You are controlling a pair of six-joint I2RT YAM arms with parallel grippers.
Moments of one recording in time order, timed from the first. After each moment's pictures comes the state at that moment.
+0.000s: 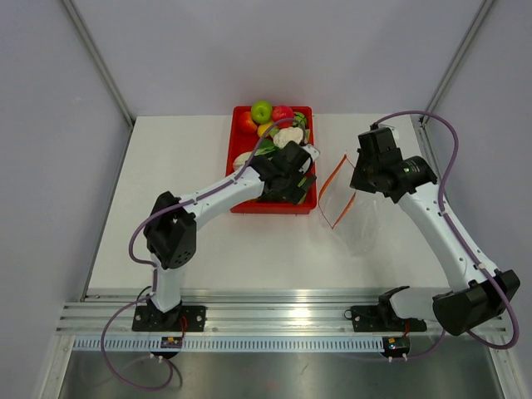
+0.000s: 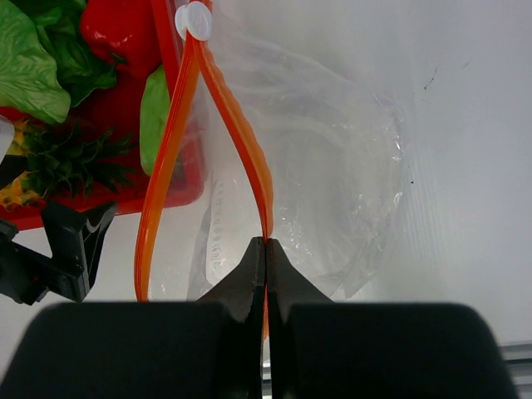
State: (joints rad) left arm -0.84 1.95 1.71 -0.70 -0.22 -0.04; right arm 0.39 1.29 1.40 -0.97 0.27 0.54
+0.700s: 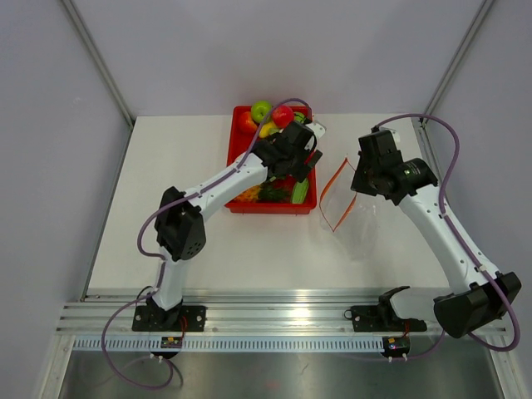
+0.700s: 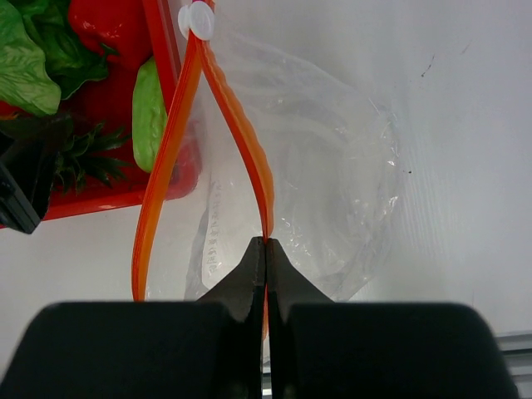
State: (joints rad) left arm -0.79 2.03 1.89 -0.67 -0.26 0.04; right arm 0.39 1.28 1.38 -0.99 0.27 0.55
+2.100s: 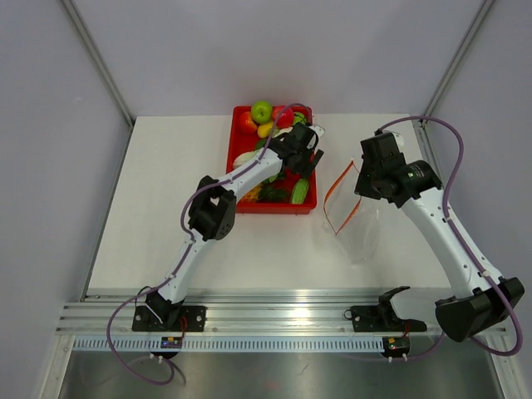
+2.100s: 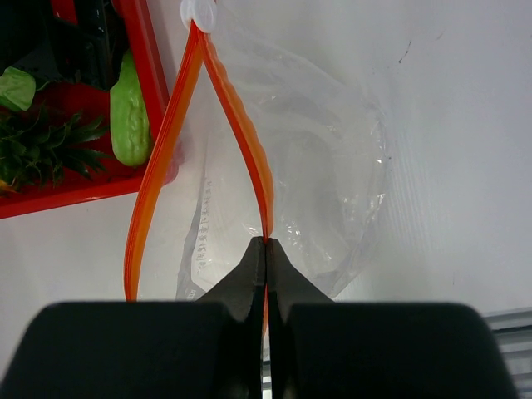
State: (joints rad) left arm -0.70 2.48 2.28 -0.63 -0.14 -0.01; right arm 0.39 1.25 1.38 -1.04 0.30 0.55
